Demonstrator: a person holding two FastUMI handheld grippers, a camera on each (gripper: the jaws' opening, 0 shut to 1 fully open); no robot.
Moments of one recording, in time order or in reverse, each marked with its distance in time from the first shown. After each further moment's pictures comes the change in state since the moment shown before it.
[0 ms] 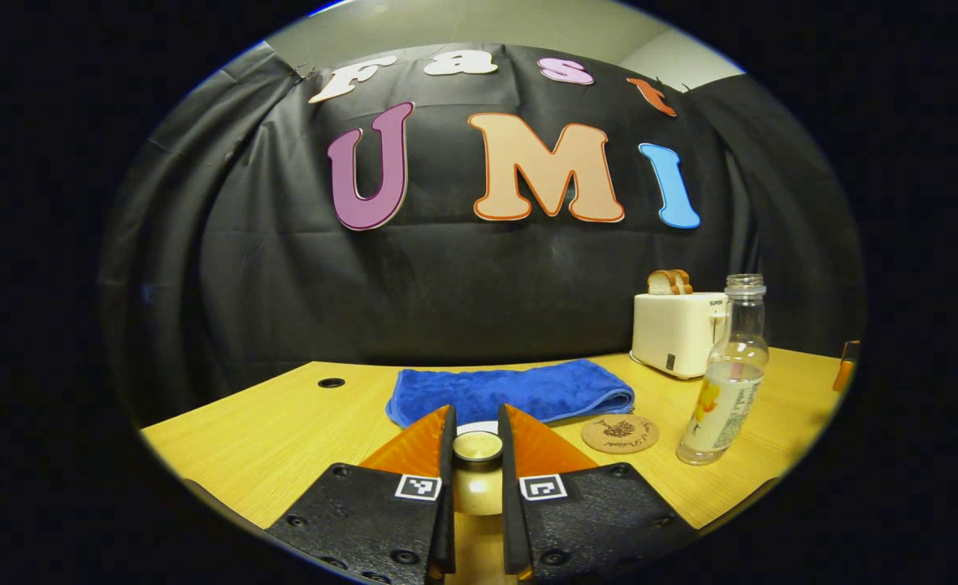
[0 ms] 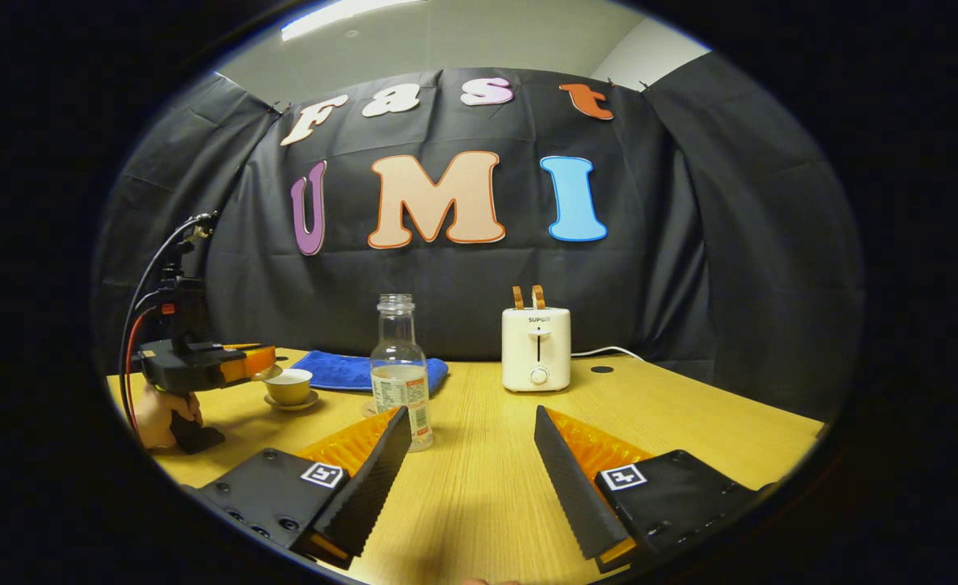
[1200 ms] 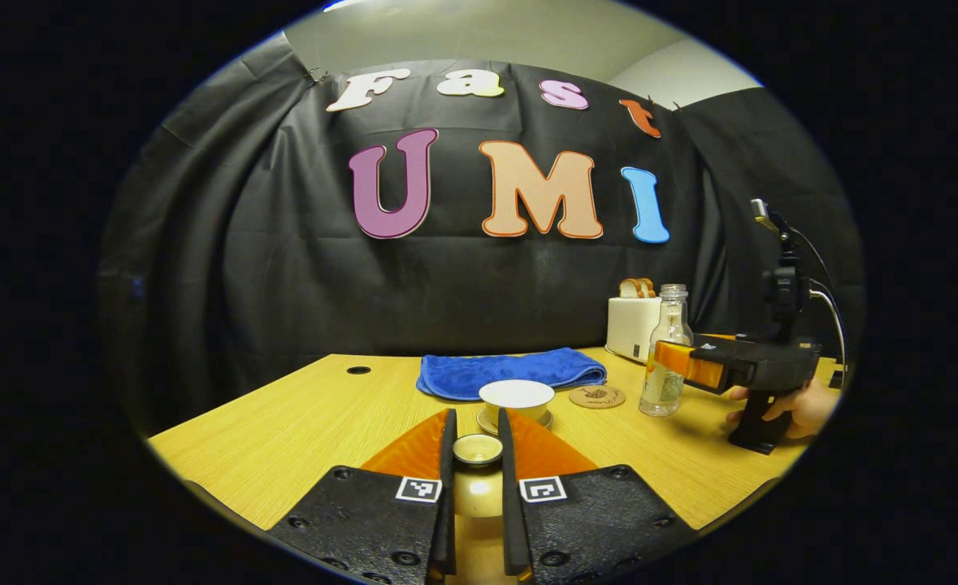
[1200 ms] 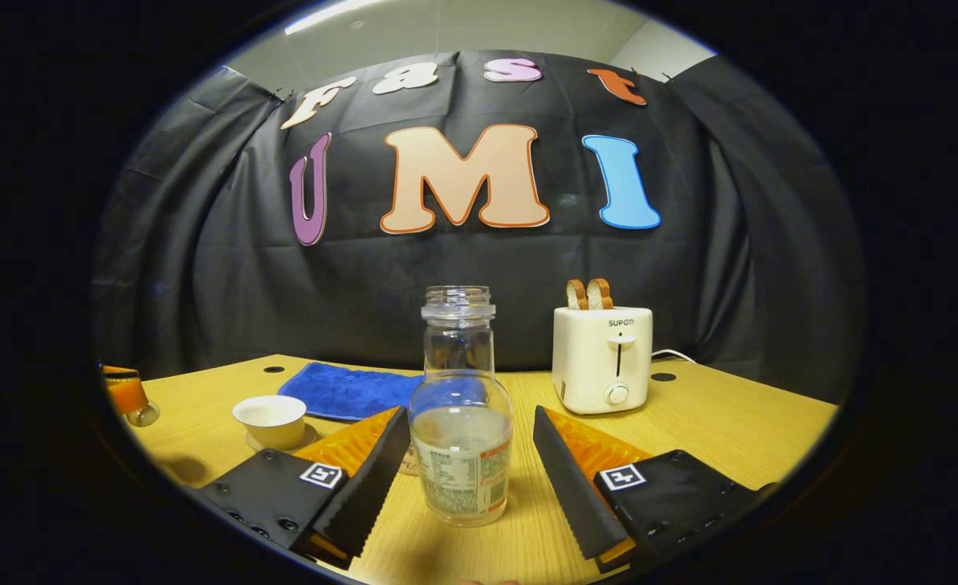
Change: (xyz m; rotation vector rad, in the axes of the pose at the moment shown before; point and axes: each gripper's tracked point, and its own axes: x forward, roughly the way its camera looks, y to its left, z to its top) left arm -0.106 0.036 0.003 -0.015 -0.006 -0.057; right arm 0.137 0.079 -0.009 0.005 0.009 0.008
